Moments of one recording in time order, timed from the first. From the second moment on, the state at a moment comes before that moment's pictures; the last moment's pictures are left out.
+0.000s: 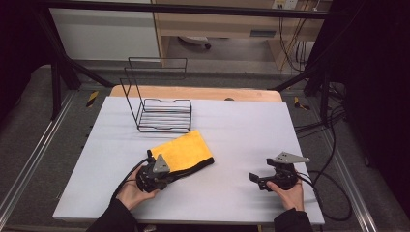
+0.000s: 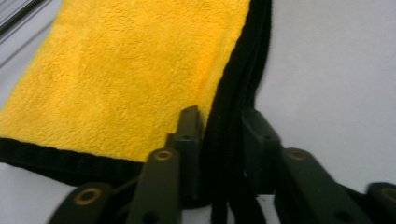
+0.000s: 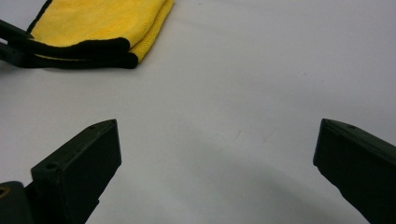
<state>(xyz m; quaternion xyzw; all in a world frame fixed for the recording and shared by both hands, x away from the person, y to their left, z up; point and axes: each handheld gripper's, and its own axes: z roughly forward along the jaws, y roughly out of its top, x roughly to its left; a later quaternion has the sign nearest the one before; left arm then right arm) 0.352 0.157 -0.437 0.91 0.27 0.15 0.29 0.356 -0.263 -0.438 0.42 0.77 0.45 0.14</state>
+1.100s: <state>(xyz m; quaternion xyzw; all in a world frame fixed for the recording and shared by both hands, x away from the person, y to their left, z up) 0.342 0.131 -0.416 0.90 0.29 0.10 0.32 0.357 -0.261 -0.439 0.42 0.78 0.45 0.13</state>
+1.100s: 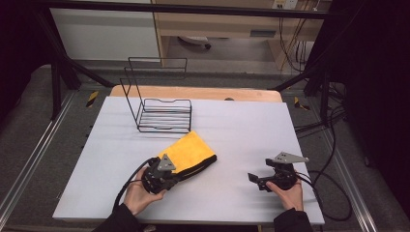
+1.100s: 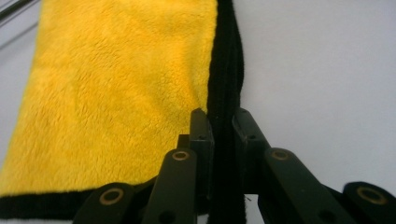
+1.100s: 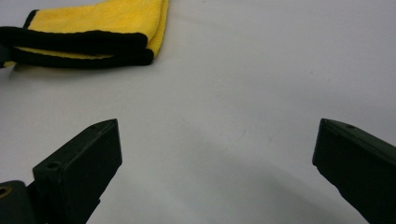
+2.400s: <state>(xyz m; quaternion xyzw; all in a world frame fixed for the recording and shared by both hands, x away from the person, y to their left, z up) 0.366 0.183 -0.433 0.85 0.40 0.06 0.33 0.358 -0.257 -0.443 0.42 0.78 0.44 0.13</state>
